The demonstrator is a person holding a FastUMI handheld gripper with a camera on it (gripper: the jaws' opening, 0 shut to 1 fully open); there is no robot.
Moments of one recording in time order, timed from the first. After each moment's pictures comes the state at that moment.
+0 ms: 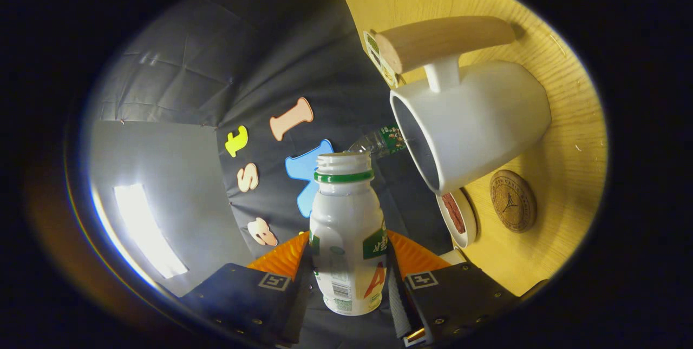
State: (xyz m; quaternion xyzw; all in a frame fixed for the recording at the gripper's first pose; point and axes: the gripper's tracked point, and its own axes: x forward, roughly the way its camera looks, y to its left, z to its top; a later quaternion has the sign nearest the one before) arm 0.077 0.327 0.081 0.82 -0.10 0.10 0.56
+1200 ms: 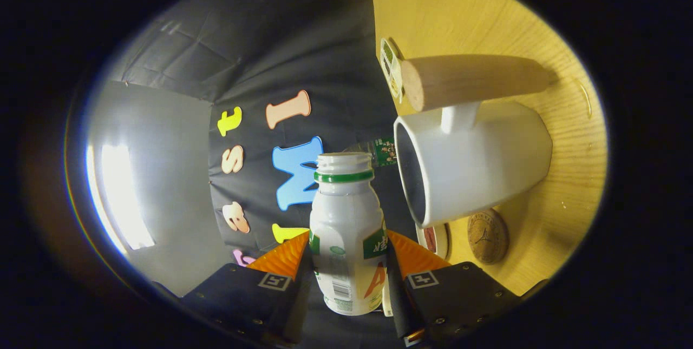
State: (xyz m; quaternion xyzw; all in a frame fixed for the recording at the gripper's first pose) arm 0.090 0.320 0.051 0.75 -0.07 0.06 0.66
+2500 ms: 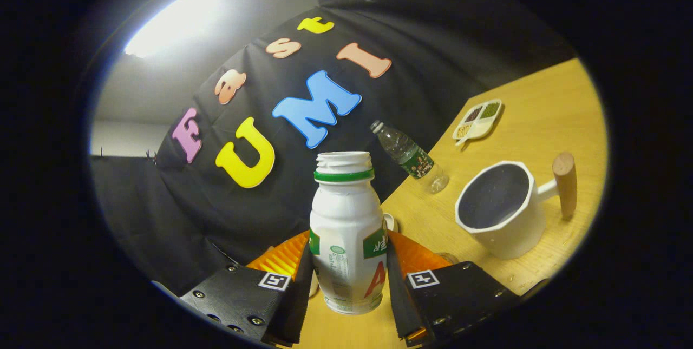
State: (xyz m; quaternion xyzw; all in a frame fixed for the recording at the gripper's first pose) arm 0.090 0.377 0.058 0.33 0.00 0.02 0.94
